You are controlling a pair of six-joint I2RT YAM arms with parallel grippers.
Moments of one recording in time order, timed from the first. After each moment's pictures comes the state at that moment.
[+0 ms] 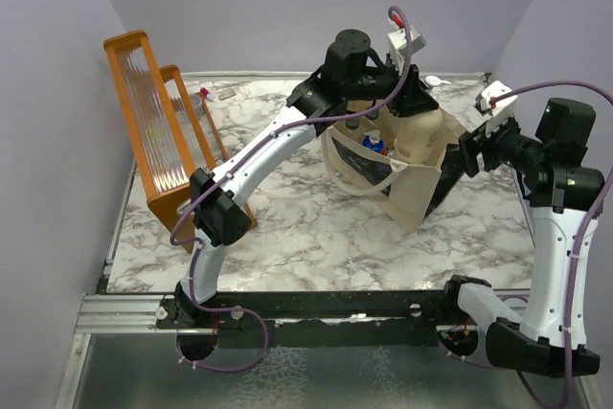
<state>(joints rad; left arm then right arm) -0.79 2.06 2.29 -0.24 0.66 -0.23 -0.20 1.01 1.43 -0.98 -0.60 -0.61</state>
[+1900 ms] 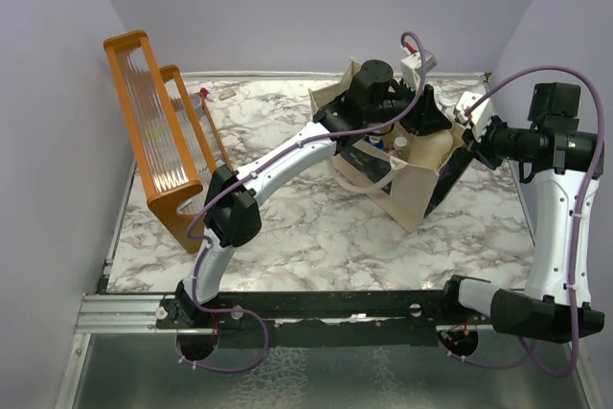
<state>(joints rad) -0.88 2.13 2.15 -0.06 0.53 -0.44 -0.20 1.19 1.58 -1.28 -0.62 -1.10</state>
